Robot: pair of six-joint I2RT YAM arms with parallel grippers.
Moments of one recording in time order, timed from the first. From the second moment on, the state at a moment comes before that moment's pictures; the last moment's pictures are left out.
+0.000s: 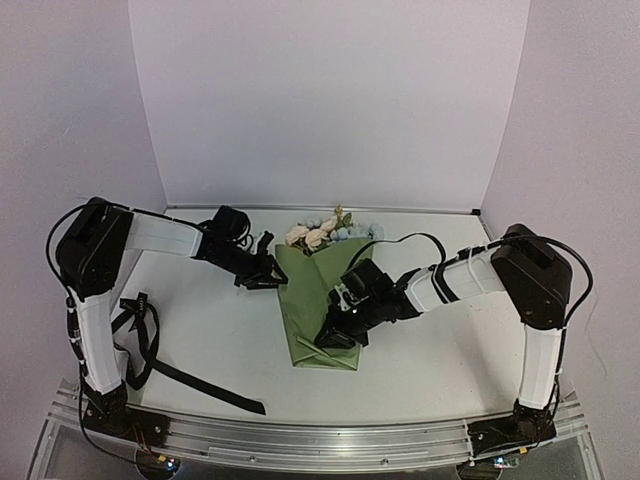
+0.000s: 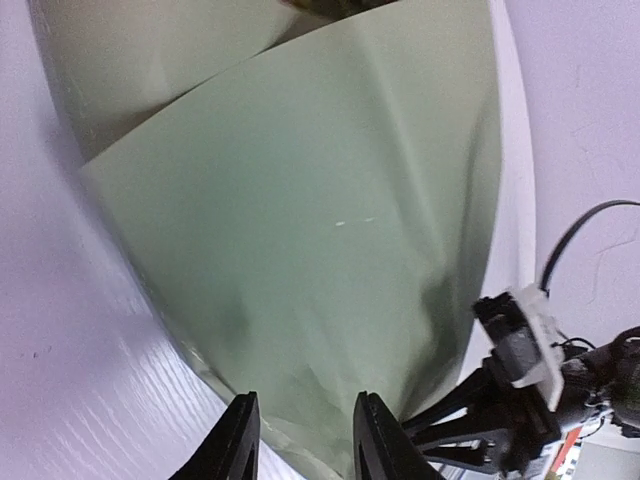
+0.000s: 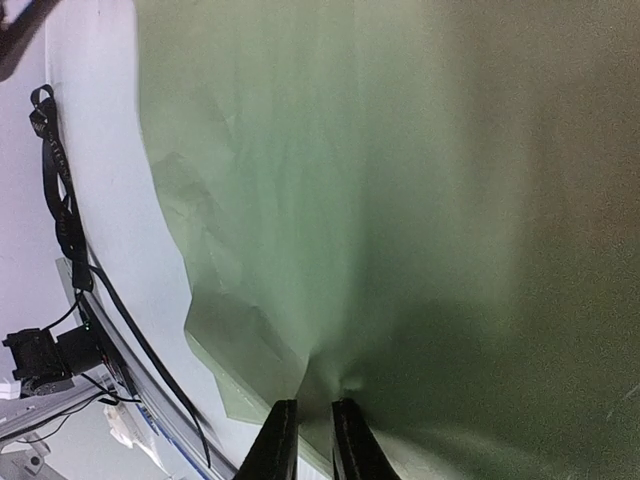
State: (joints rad) left arm -0.51 2.00 1.26 -0.20 0.64 -0.52; right arm 0.88 2.00 1.13 -0.08 -0.44 0.96
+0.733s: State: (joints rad) left arm -0.72 1.96 0.93 0.17 0.81 -0.88; right arm 0.90 1.98 1.08 0.00 -0.39 0.98
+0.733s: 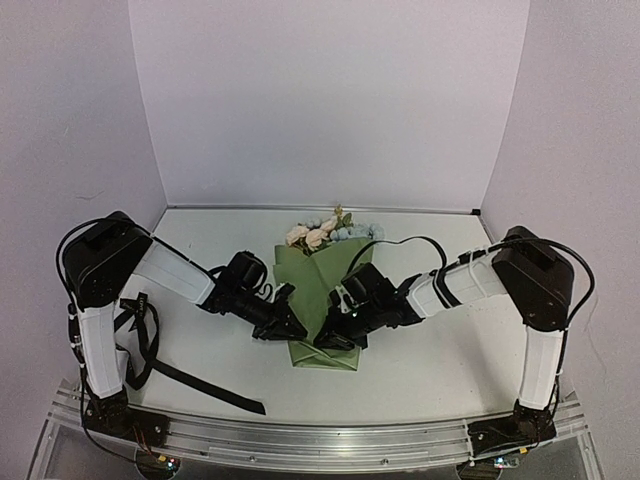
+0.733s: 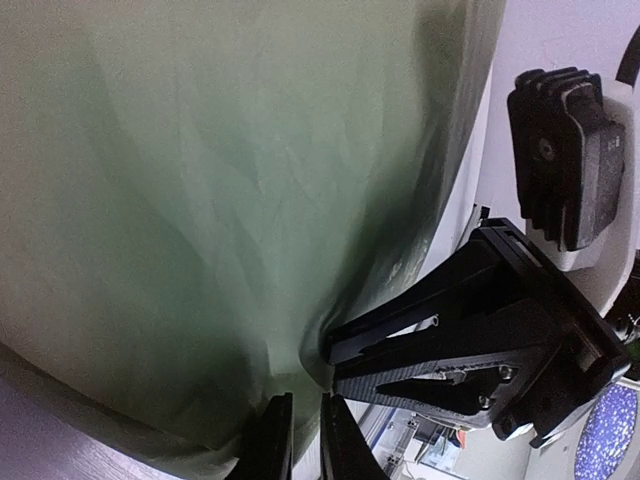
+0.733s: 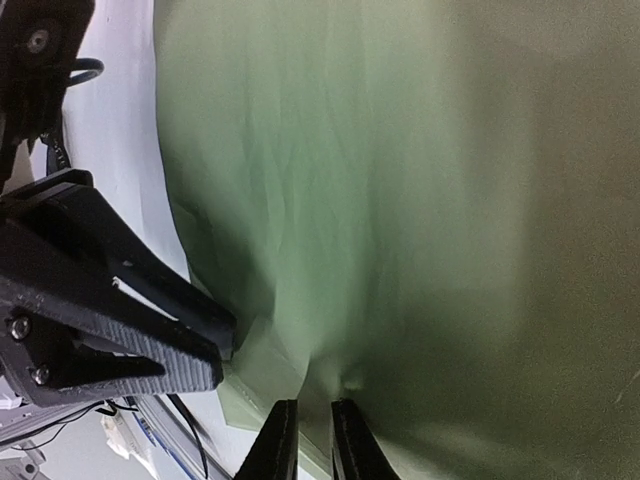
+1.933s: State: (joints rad) left arm -0.73 2.03 1.10 -0.15 0.74 -0.70; right arm 0.56 2.08 0.99 0.41 -0.49 1.29
